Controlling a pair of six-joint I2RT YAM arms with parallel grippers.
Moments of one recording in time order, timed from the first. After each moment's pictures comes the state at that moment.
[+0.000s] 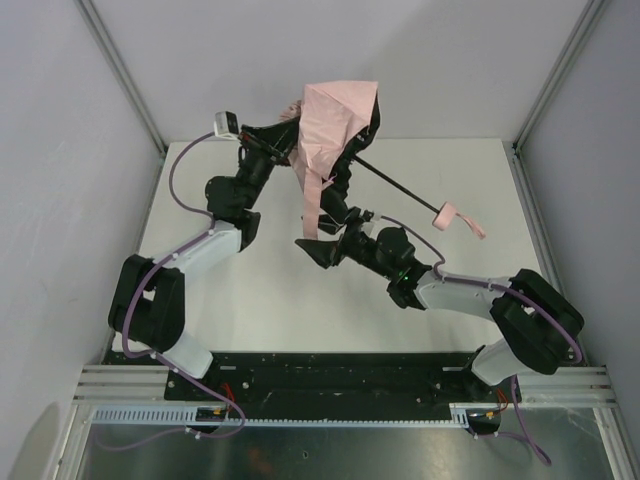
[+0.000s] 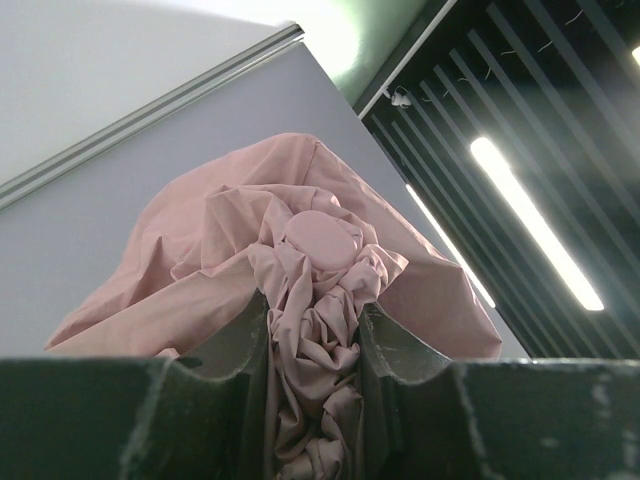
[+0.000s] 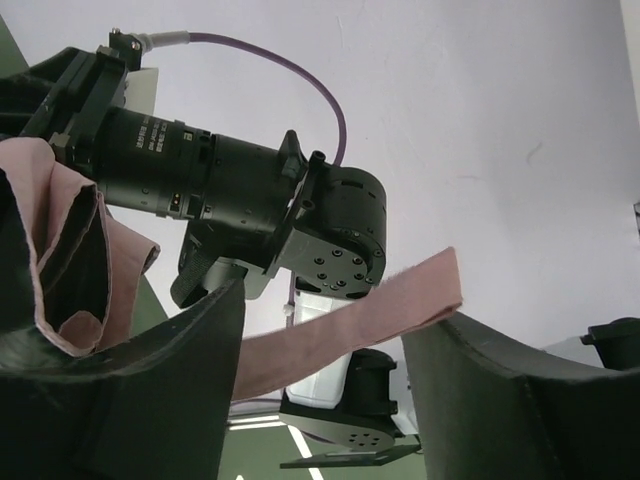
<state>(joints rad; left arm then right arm) -0.40 1.58 1.04 1.27 0.27 -1.60 0.84 1.50 0.73 0.86 -0.18 2.04</state>
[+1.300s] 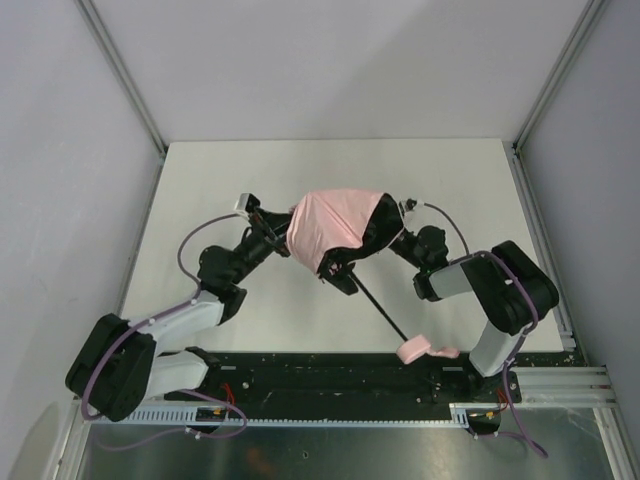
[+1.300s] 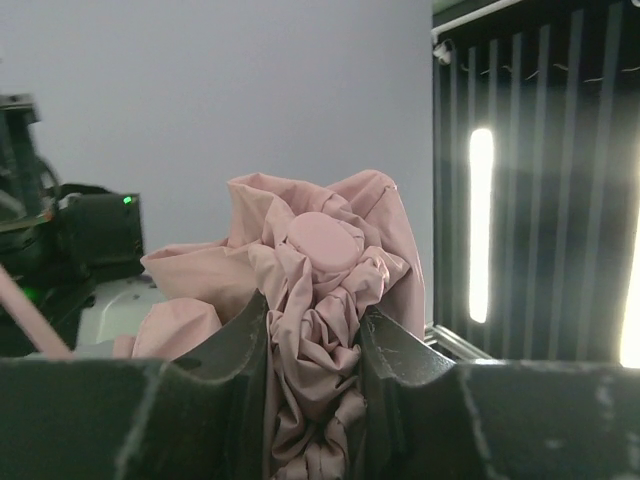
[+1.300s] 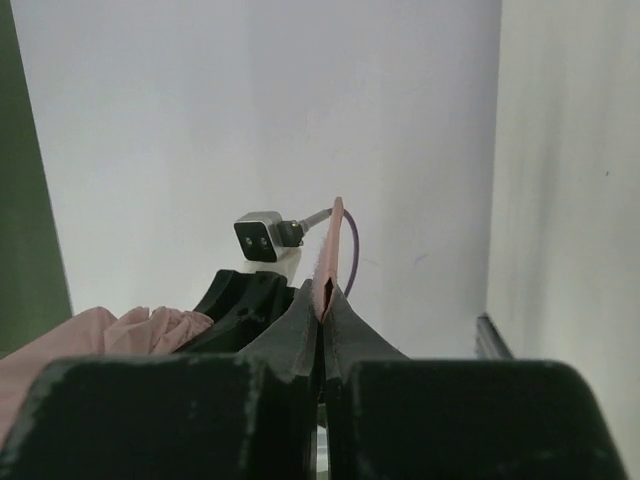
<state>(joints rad) -0.52 1.20 0.43 1.21 0.38 -1.93 0.47 1.75 0.55 1.34 -0.41 1.78</state>
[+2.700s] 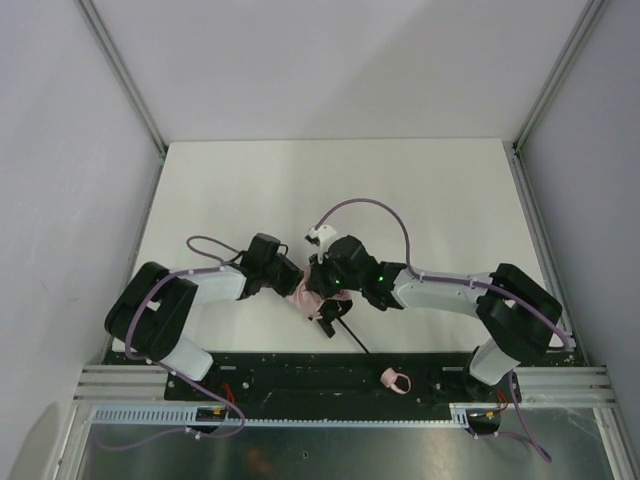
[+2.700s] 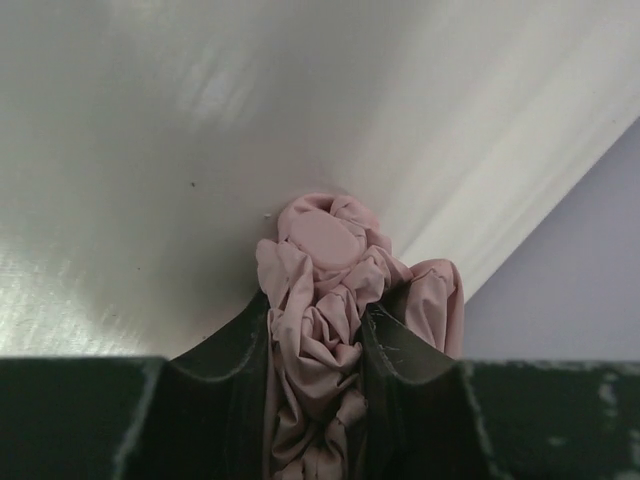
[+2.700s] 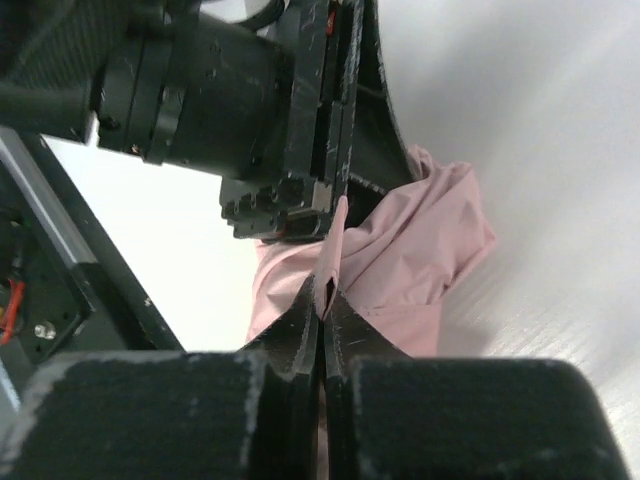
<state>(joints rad) -0.49 1.51 0.57 0.07 0.27 -1.37 0.99 1.57 0.91 0.14 -0.09 0.39</state>
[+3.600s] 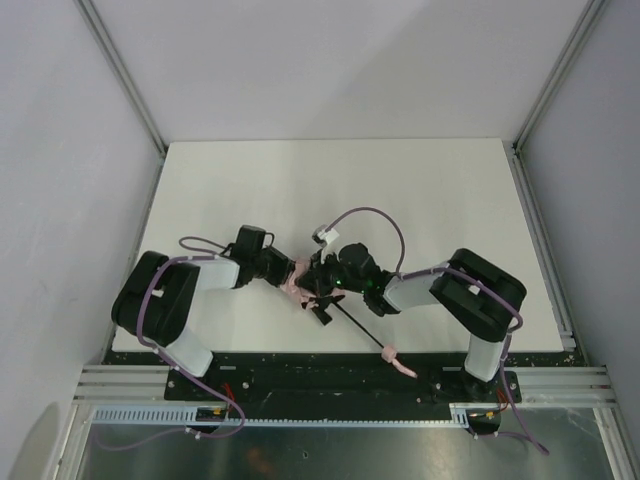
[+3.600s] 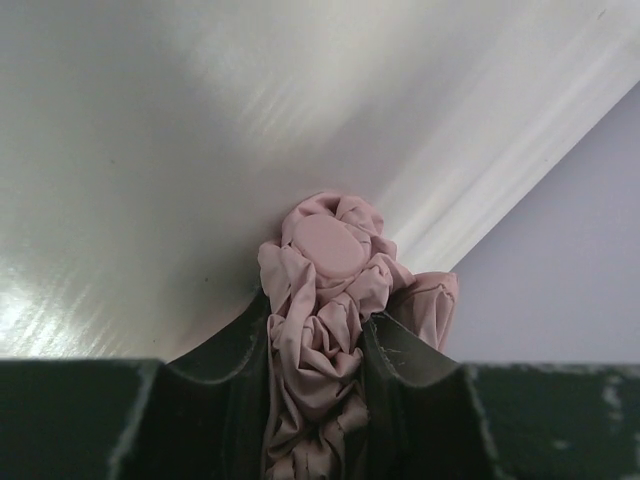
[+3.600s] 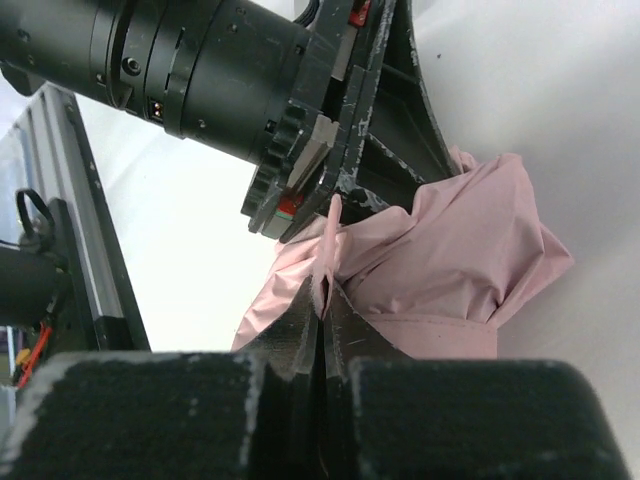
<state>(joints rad) -0.34 1.62 0.60 0.10 0.40 -1.37 0.94 1.80 0.78 0.68 -0.23 0.42</state>
